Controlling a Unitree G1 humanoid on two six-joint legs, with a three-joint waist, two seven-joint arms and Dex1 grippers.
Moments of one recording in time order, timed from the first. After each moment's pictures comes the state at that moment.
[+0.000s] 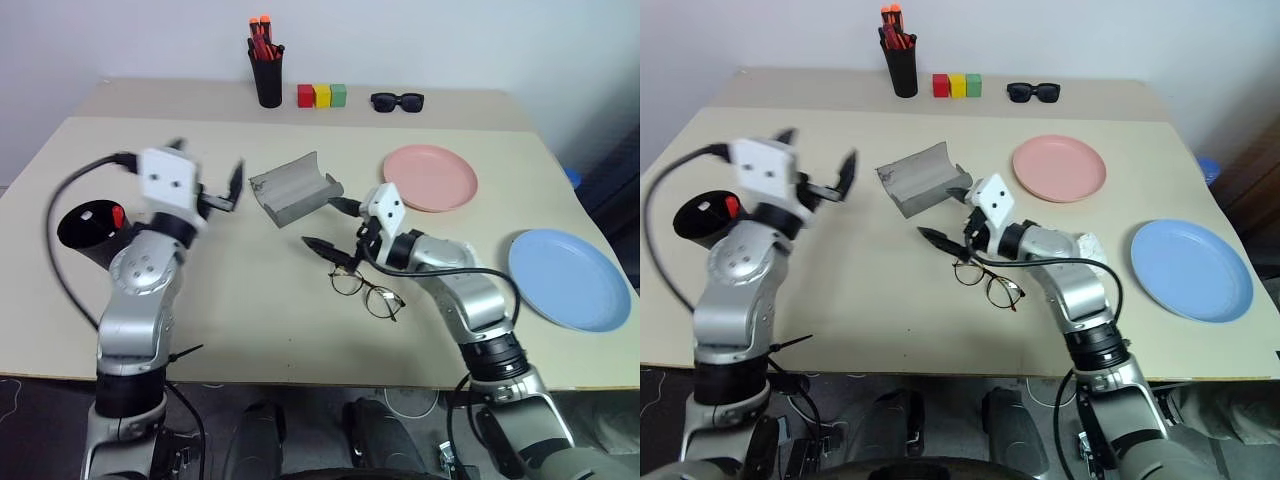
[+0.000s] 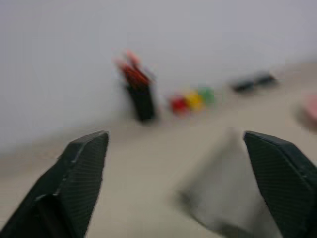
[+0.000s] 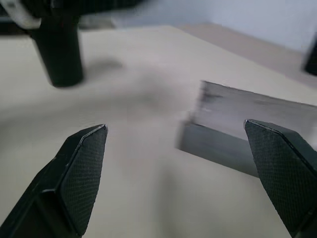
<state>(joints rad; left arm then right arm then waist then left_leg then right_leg) -0.42 0.40 0.06 -0.29 -0.15 0.55 -0.32 -0.51 -0.36 0.15 -0.06 0.26 0.34 0.75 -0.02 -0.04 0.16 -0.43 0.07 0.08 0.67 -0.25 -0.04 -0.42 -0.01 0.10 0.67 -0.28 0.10</state>
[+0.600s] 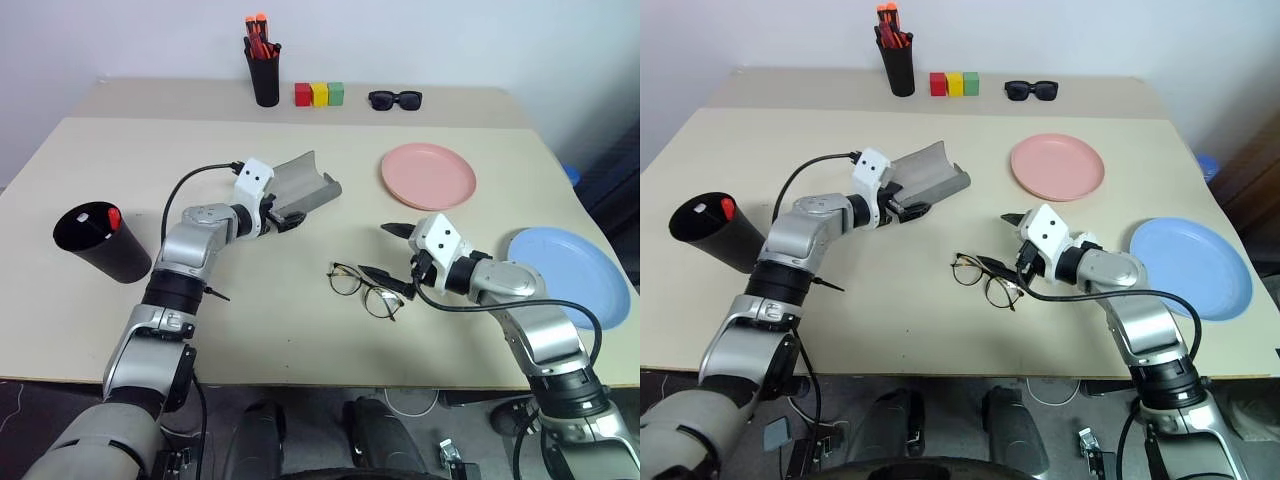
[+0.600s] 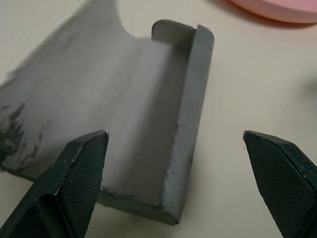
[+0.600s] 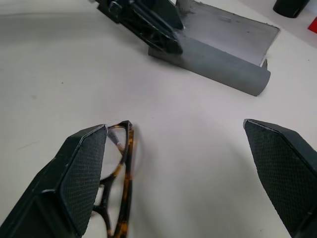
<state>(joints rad) -0.86 0.36 -0.10 0.51 -0.17 0.56 -0.68 -0.27 -0.57 0.09 -0.27 0.24 0.37 0.77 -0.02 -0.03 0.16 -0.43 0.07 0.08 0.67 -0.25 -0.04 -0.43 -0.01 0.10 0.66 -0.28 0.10</state>
